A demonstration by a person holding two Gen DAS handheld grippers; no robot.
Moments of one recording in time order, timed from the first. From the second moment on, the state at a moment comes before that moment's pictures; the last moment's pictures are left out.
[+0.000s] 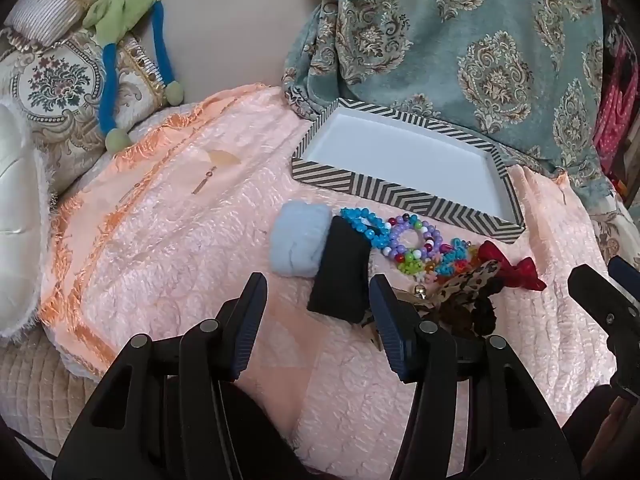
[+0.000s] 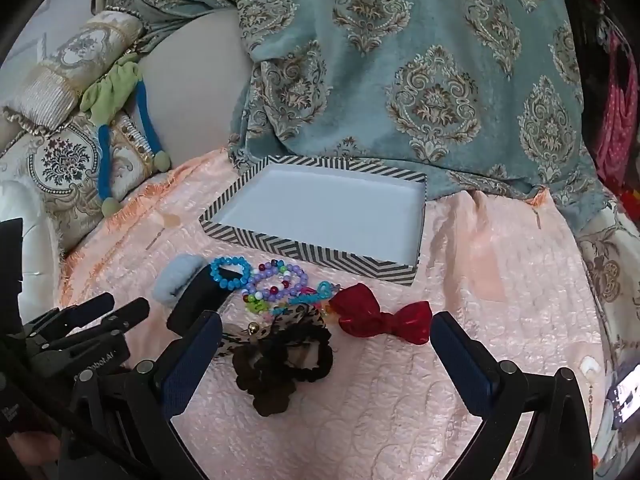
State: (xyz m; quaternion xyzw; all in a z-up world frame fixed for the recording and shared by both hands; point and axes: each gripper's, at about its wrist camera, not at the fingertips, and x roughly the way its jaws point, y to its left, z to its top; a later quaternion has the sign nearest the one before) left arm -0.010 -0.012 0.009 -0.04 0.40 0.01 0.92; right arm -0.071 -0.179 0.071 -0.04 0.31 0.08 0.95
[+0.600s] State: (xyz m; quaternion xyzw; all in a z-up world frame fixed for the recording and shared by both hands) left arm -0.009 -0.018 0.012 -0.03 0.39 0.01 0.92; right arm -0.044 -0.203 0.054 -0.04 0.32 0.06 0.95
